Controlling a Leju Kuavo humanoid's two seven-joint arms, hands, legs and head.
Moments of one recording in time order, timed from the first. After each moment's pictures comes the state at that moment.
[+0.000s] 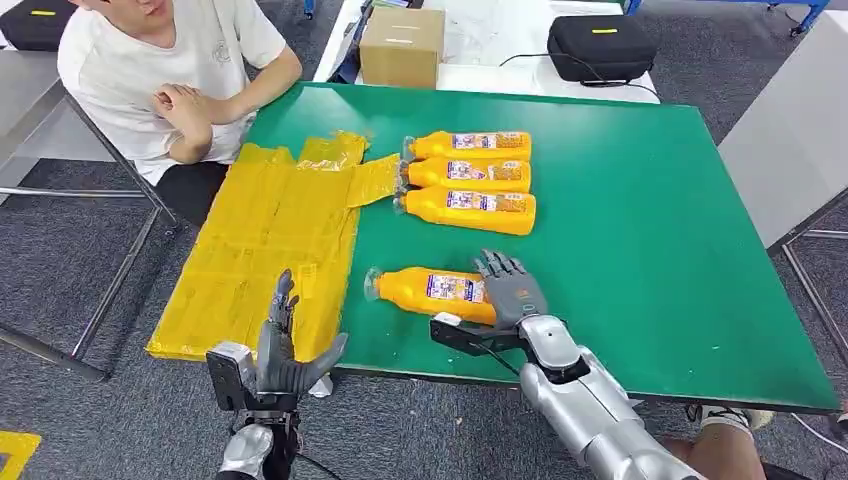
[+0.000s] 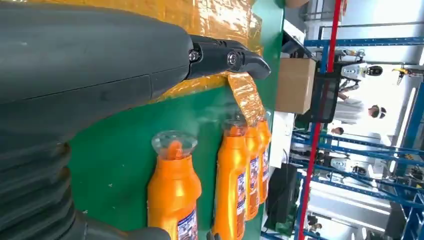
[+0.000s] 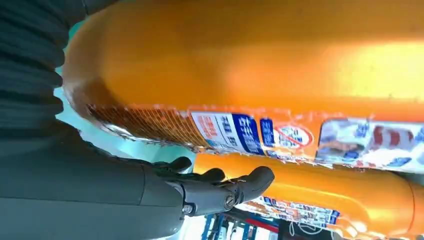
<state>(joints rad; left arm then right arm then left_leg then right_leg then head) -0.02 -0.29 -0.06 -1.10 -0.02 0.01 -0.70 -0.51 -0.03 0.63 -0.78 1.25 -0.14 0.06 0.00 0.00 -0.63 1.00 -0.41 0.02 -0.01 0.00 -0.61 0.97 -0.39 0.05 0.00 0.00</state>
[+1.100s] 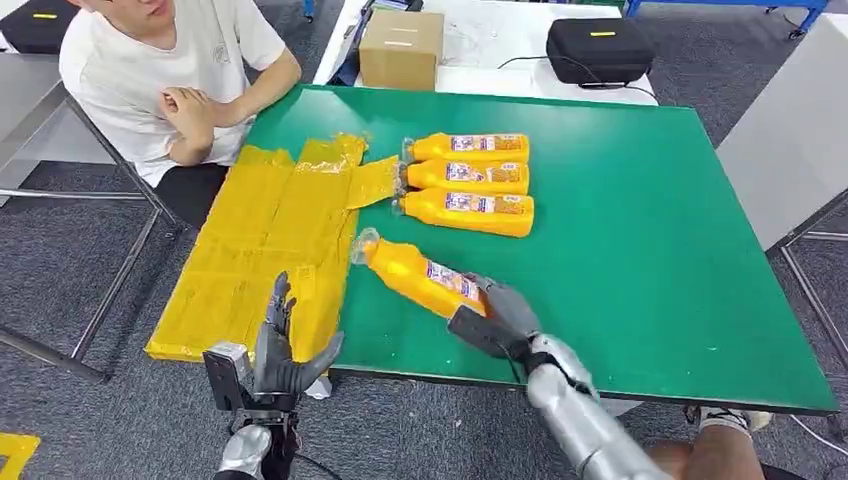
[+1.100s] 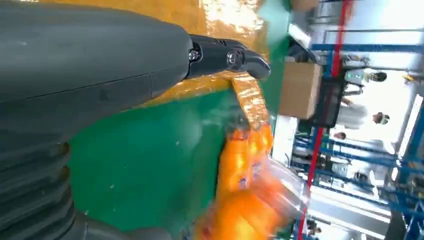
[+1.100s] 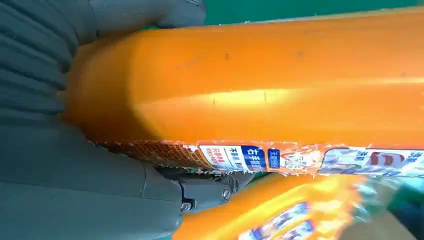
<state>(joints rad) -0.02 -0.29 -0.04 -1.08 0.05 -0.02 -0.68 -0.33 0.04 0.45 -0.85 0.57 -0.13 -0.38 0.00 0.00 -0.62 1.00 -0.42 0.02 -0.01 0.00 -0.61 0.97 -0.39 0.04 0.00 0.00</state>
